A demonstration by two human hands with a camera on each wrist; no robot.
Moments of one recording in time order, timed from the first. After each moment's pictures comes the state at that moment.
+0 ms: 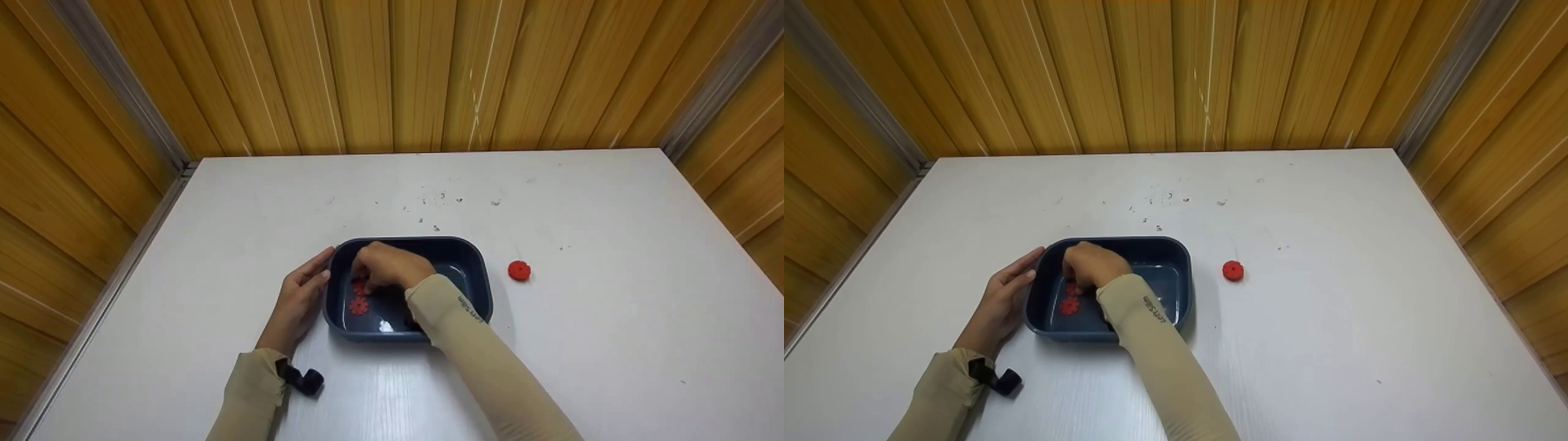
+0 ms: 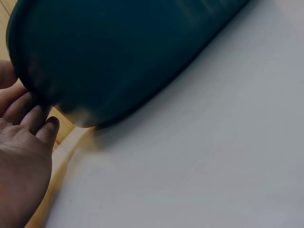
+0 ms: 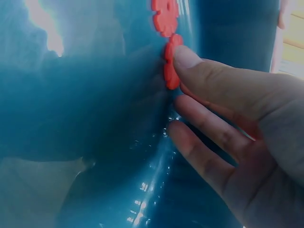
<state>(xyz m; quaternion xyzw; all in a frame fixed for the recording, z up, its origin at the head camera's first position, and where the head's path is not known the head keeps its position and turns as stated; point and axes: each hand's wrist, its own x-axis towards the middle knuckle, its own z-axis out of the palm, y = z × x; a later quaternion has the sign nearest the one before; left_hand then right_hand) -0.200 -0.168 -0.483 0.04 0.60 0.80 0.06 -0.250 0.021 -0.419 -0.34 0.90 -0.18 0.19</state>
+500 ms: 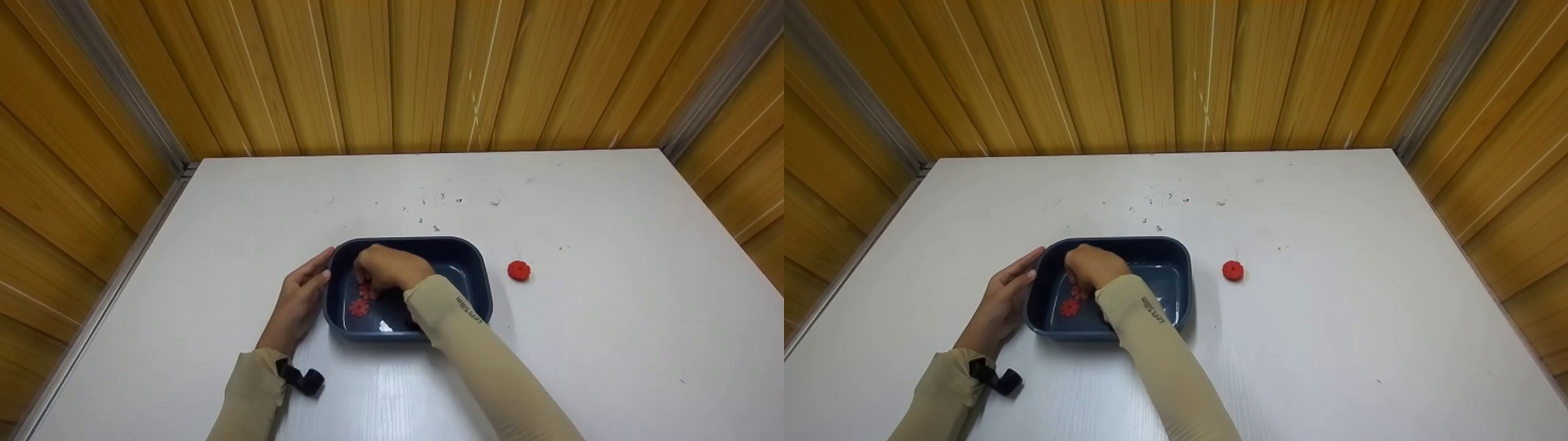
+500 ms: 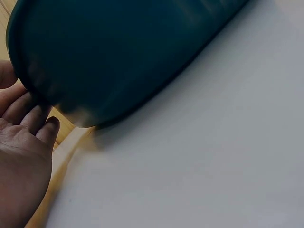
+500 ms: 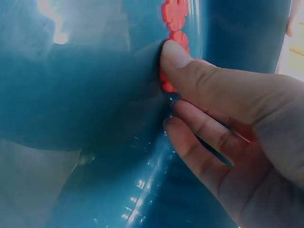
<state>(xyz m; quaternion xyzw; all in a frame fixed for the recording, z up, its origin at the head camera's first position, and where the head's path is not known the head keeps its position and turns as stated) -0.201 -0.168 -0.484 0.04 0.63 0.78 0.06 -0.245 0.021 -0.418 -0.32 0.91 -0.16 0.19</state>
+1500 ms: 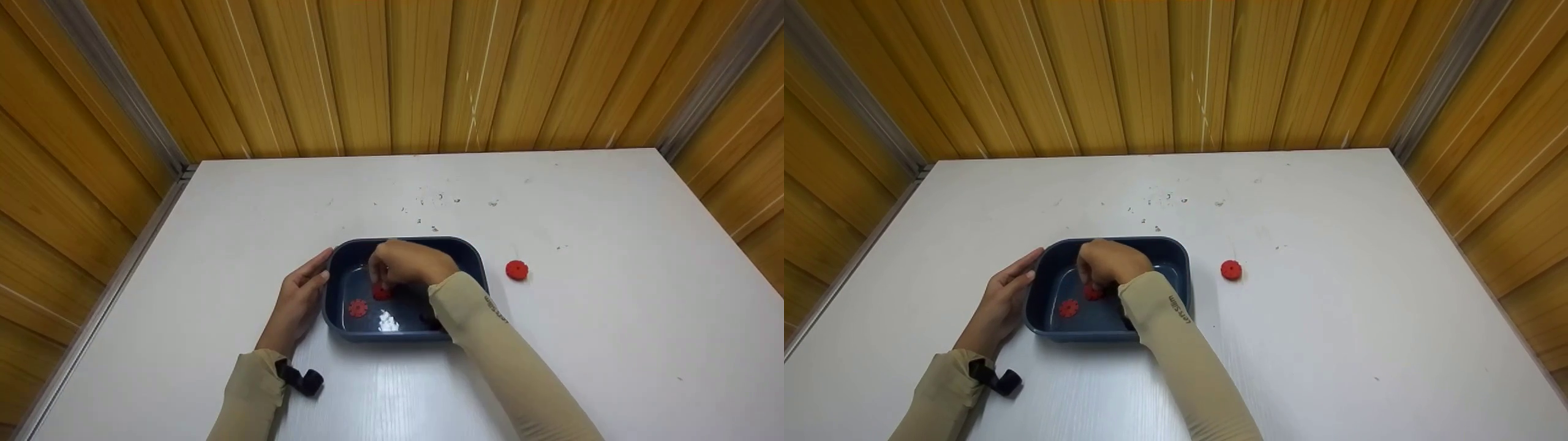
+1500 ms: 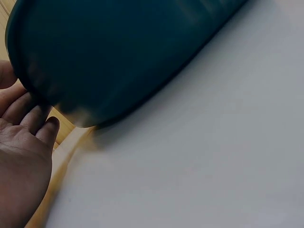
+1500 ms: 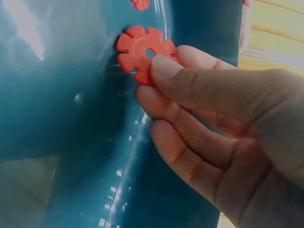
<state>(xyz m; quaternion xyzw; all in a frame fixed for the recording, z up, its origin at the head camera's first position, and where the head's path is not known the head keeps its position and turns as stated) -0.201 -0.169 -0.484 0.04 0.63 0.78 0.05 -0.247 0.054 -0.405 -0.35 0.89 -0.20 0.19</state>
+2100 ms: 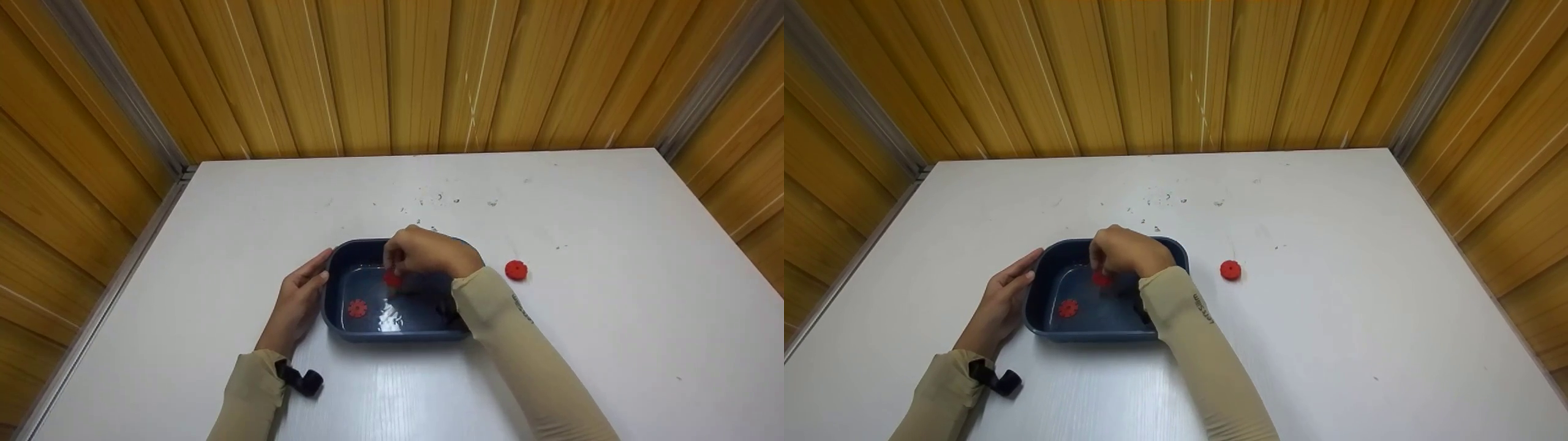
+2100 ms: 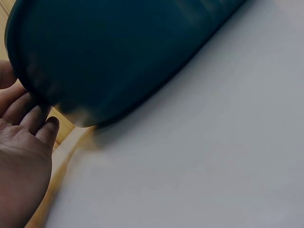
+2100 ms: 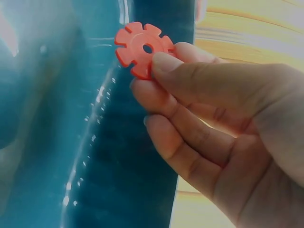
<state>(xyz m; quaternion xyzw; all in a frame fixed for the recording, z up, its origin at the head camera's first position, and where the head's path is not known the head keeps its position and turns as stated) -0.201 -0.168 -0.483 0.04 0.63 0.77 0.05 -0.249 0.082 -0.384 -0.35 0.89 -0.23 0.17</state>
